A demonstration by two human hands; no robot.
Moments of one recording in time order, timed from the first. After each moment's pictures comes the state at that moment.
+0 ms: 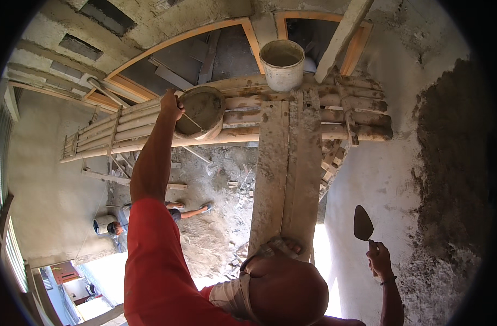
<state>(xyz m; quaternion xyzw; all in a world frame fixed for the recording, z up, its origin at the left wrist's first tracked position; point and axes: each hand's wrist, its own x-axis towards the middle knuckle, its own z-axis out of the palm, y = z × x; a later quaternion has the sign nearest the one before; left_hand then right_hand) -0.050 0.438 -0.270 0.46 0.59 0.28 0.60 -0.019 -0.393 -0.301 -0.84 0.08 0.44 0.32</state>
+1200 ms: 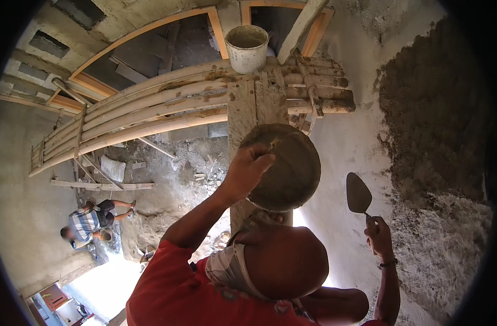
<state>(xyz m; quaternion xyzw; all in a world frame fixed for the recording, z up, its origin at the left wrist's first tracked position) -0.127 0.047 -0.201 0.61 0.24 -0.07 0.75 -0.064 -0.420 -0.195 -0.88 0.08 0.33 0.32</state>
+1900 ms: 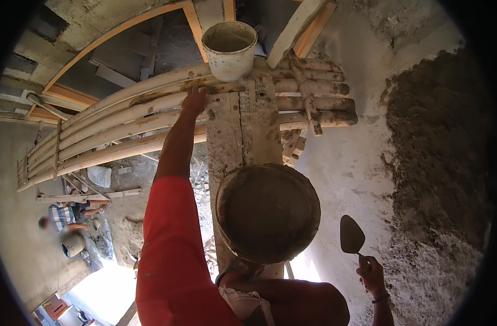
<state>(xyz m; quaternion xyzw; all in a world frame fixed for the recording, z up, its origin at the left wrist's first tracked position) 0.102 0.315 -0.518 0.96 0.22 -0.09 0.13 -0.055 -0.421 -0.224 -0.88 0.16 0.39 0.24</state>
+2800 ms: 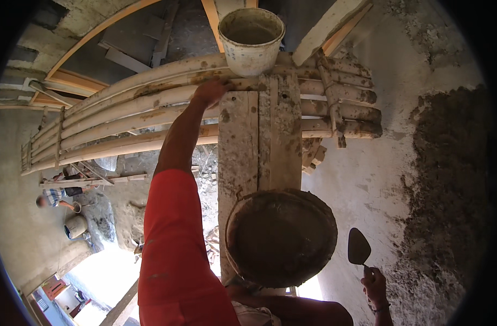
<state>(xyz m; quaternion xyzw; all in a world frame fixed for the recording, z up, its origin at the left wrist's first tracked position) 0.129 0.356 -0.545 1.00 -0.05 -0.08 0.01 -0.006 -0.407 -0.270 -0.87 0.19 0.42 0.19</state>
